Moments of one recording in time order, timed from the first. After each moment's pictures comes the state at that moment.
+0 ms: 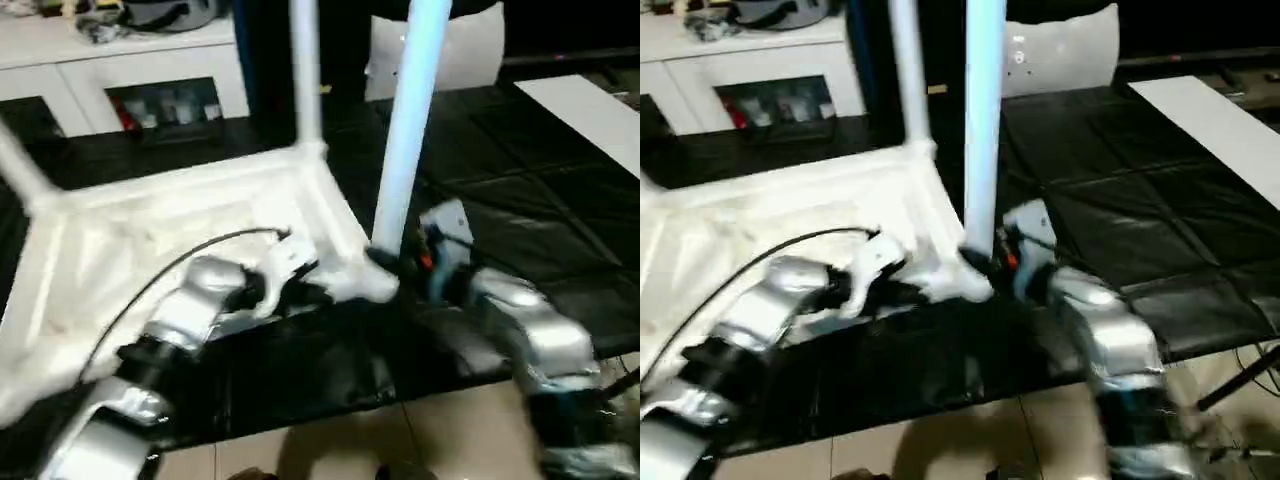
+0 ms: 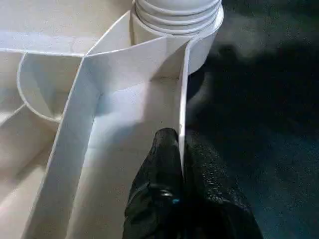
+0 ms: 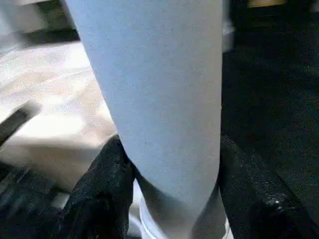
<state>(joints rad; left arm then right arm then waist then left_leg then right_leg) -0.59 0.25 -0.30 0.45 0.00 0.41 -0.88 -0.39 -0.14 0.03 0.10 0.19 0.54 0.43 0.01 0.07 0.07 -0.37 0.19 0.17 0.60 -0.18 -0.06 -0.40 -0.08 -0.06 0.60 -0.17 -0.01</state>
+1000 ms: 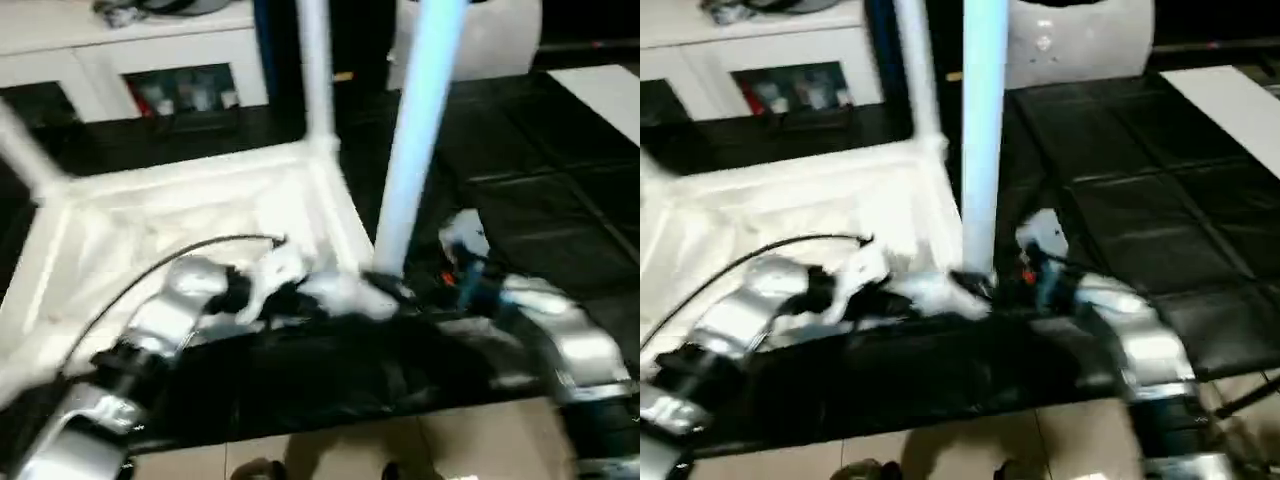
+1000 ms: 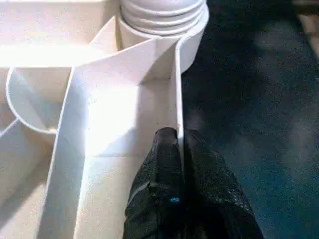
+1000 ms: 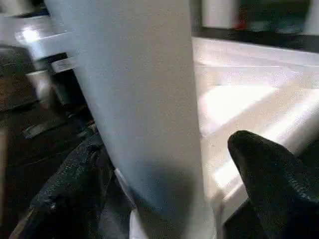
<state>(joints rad) -0.52 0.44 -0.34 0.41 -0.05 0.13 -1.28 -0.31 -0.44 0.08 0.09 0.37 0.33 1.08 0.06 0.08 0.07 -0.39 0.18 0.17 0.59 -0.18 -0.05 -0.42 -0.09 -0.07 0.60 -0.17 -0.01</state>
